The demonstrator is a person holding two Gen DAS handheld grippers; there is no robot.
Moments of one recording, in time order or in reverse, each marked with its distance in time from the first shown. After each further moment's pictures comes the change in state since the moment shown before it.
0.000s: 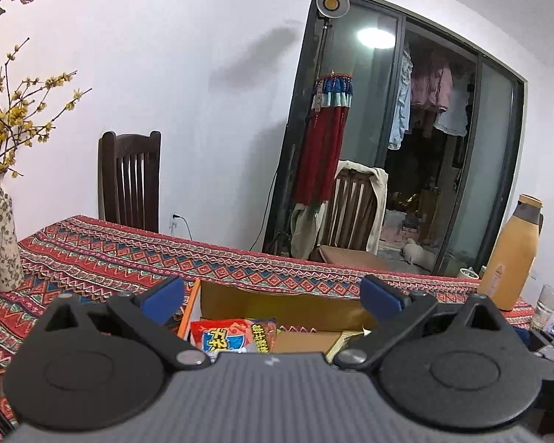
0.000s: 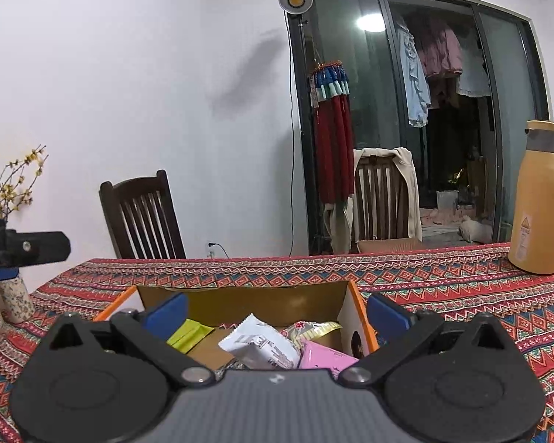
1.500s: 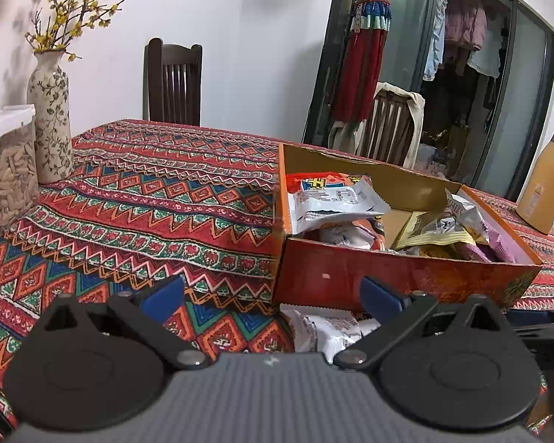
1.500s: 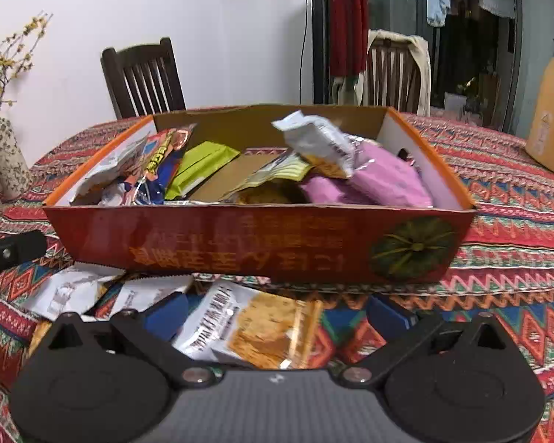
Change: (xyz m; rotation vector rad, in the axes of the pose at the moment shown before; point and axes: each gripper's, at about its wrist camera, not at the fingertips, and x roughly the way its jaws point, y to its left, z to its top) left arm -0.007 0.083 -0.097 -0.022 0.245 0.082; right arm 0.028 0.059 -0.094 -0.045 0.461 -0.024
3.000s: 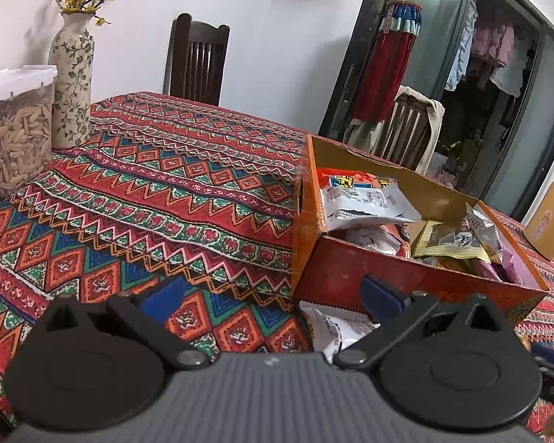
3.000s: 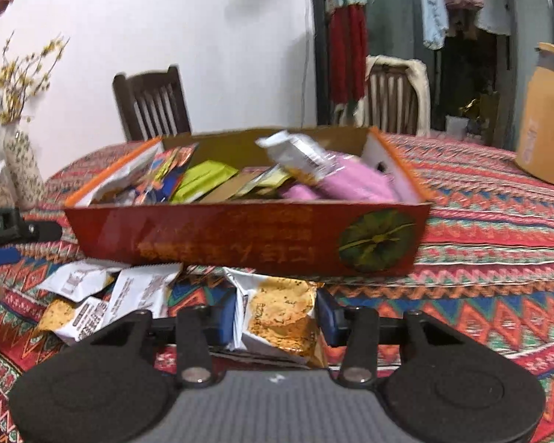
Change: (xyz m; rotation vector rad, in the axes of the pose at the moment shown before) left arm 0.007 0.018 0.002 -0.117 0.041 0.016; right arm -0.053 -0.037 -0.035 0.017 -0.160 0.017
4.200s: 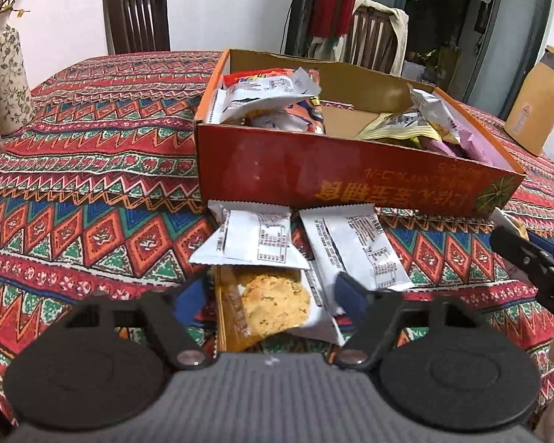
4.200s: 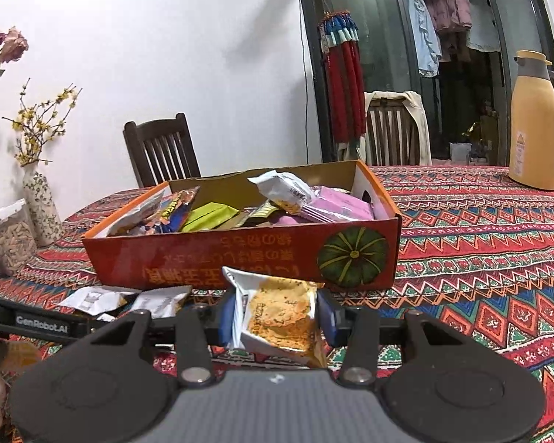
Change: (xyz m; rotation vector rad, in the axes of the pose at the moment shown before) left arm 0.002 -0.068 -0.040 0.193 0.228 -0.015; right arm -0.016 -0.011 -0.015 0.037 -0.138 0.075
